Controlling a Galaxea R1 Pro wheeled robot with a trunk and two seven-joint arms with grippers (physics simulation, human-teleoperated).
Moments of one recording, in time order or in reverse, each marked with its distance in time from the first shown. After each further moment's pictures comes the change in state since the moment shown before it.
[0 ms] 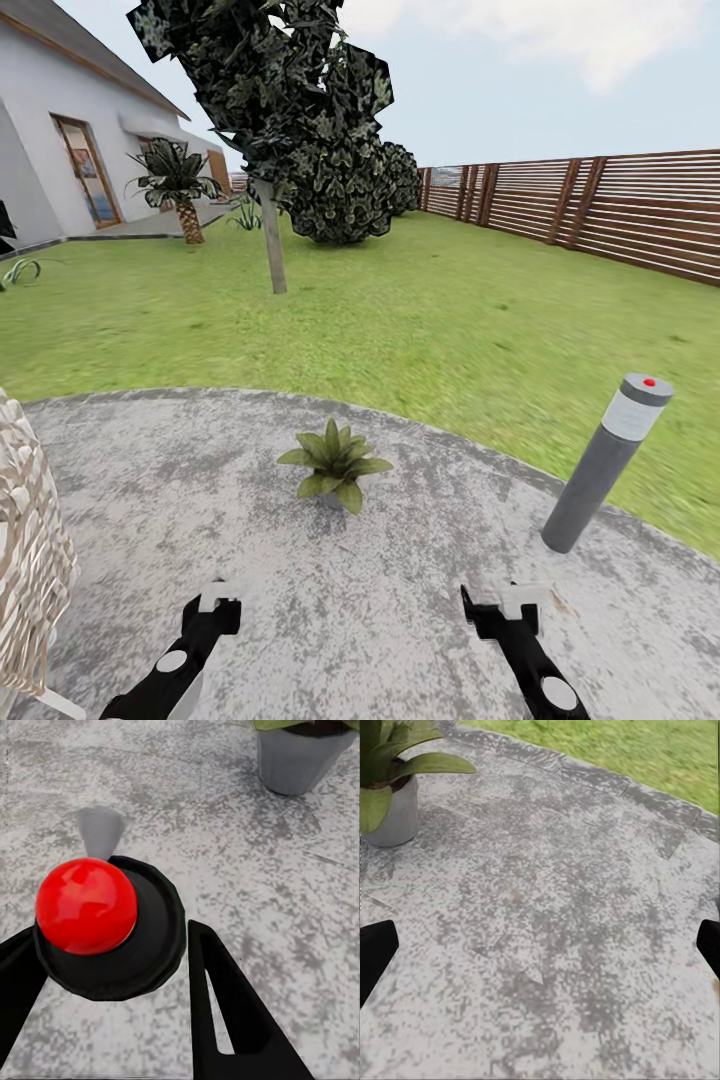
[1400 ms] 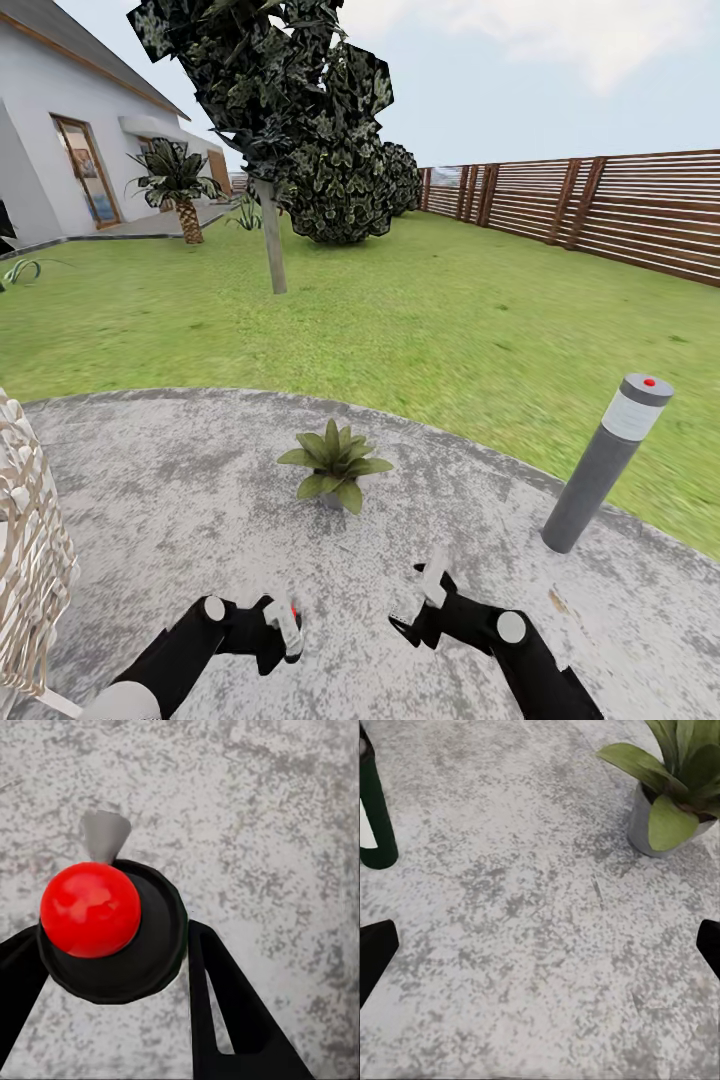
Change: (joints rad) left arm -0.024 -0.019 -0.132 -0.247 -0.634 0.298 -0.799; right arm -0.128 0.046 0.047 -0.054 0.510 0.048 0.705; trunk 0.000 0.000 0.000
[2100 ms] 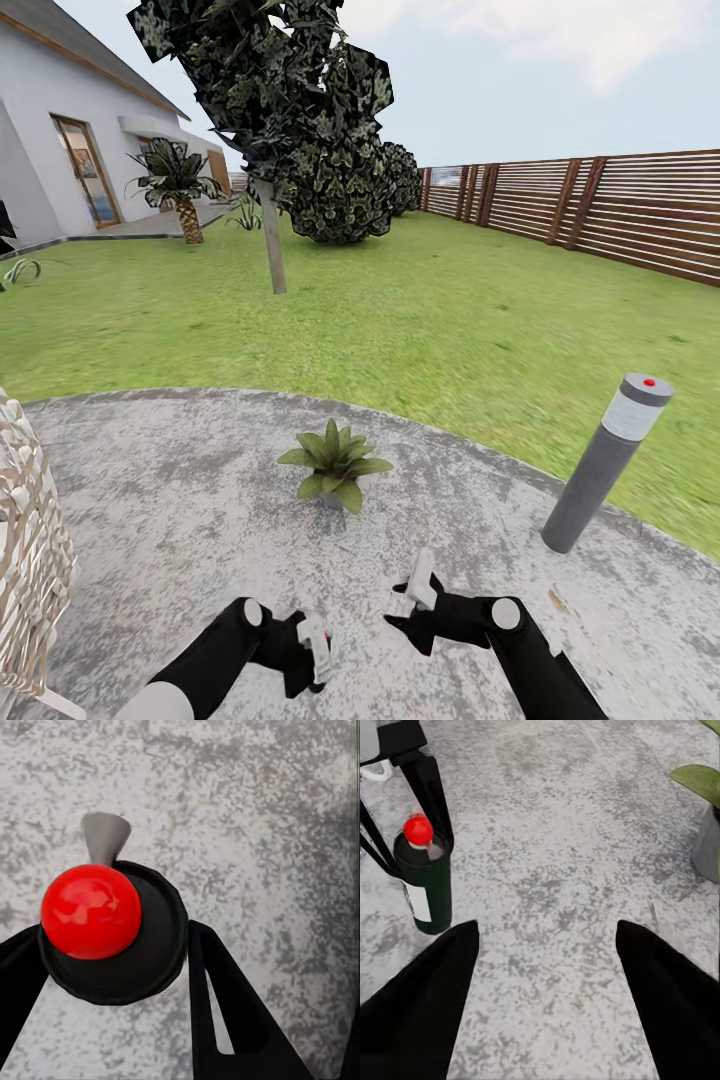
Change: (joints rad) left arm 0.000 -0.088 -0.095 -0.006 -0.087 0.056 -0.067; right arm -0.027 0.010 0.005 -0.015 0.013 0.003 0.195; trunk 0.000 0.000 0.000
